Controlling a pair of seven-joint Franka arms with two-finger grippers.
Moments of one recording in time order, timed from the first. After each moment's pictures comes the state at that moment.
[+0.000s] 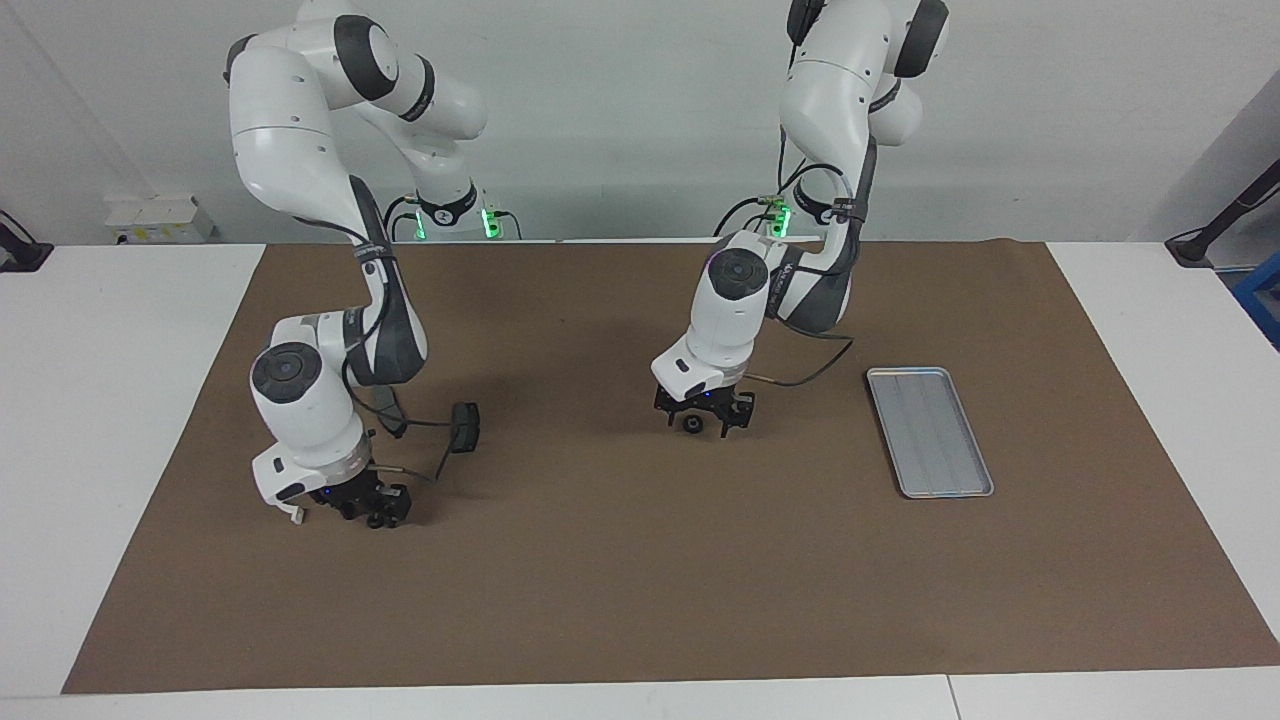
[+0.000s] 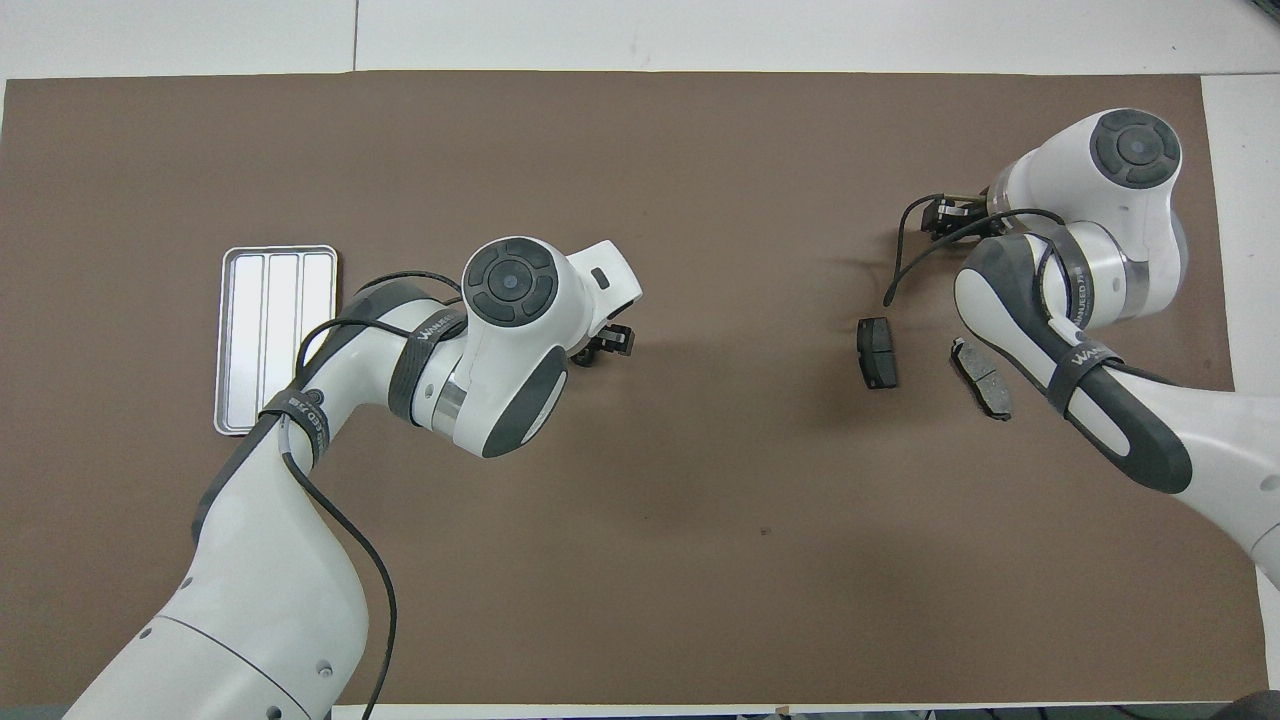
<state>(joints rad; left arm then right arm) -0.55 0.44 -0.05 -1.79 -0.01 2.31 -0.26 -0.29 0.61 0.33 -1.64 -0.34 2.30 0.41</state>
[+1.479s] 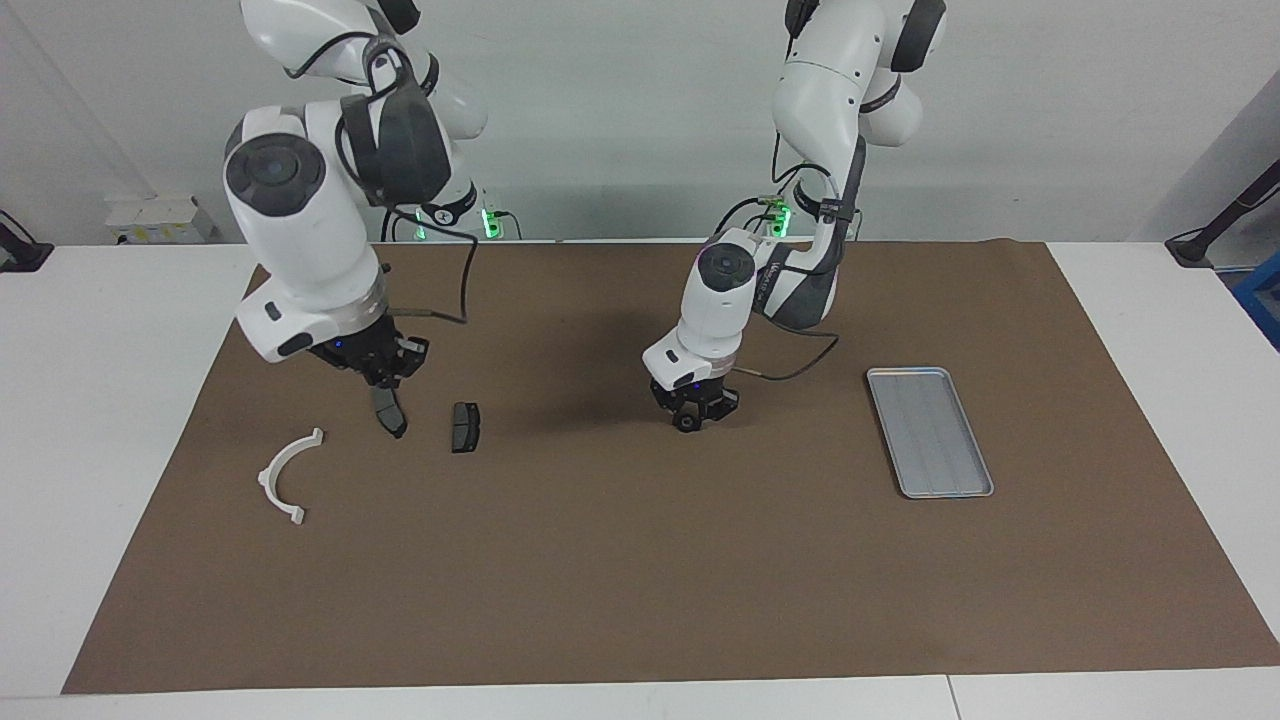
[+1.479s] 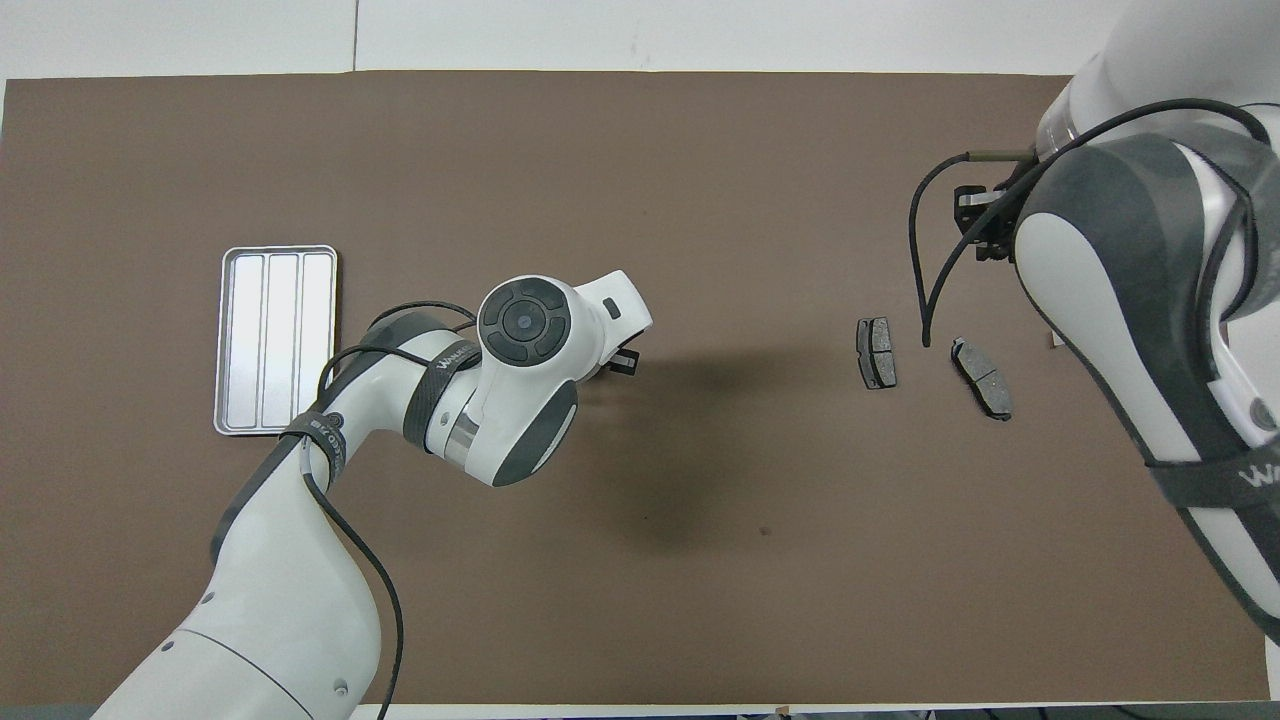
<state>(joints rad) -0.57 0.42 -0.05 -1.88 -0.01 2.39 -0.28 -0.26 0.34 0.54 -1.32 -0.22 1.49 0.45</state>
